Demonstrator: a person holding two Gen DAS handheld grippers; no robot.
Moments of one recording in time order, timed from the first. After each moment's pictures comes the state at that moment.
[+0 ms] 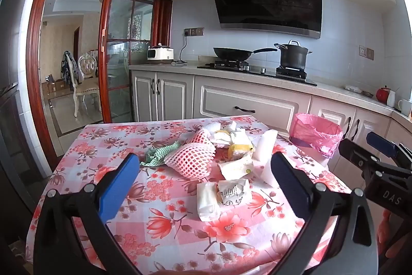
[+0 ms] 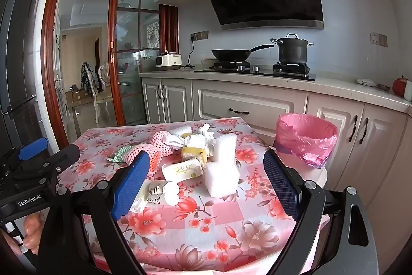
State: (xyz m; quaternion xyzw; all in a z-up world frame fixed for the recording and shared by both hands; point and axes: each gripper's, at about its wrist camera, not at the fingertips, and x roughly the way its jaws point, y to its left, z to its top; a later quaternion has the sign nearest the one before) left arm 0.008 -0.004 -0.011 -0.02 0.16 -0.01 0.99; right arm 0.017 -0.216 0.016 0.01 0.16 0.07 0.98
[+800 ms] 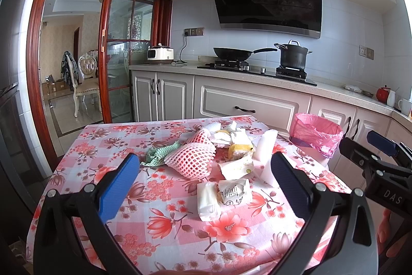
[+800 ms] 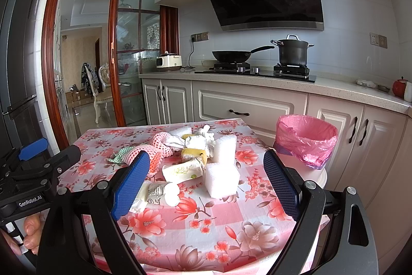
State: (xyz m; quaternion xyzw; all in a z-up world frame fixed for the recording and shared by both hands) left arm 0.008 -0.003 -0.011 -0.02 0.16 -0.01 0.99; right arm 0.018 -0.217 0.015 0.01 0.16 0.07 0.98
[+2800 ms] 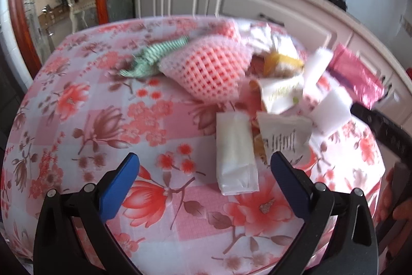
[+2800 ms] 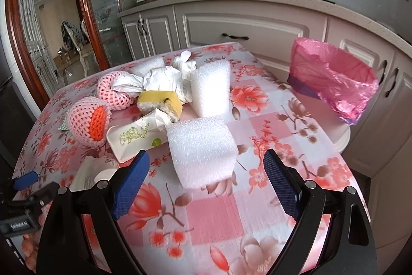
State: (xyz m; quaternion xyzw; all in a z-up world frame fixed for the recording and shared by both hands) left arm 0.155 0.025 -0.132 -0.06 0.44 0.00 0.90; right arm 0.209 -0.229 -0.097 0.03 0.37 0.07 0.93
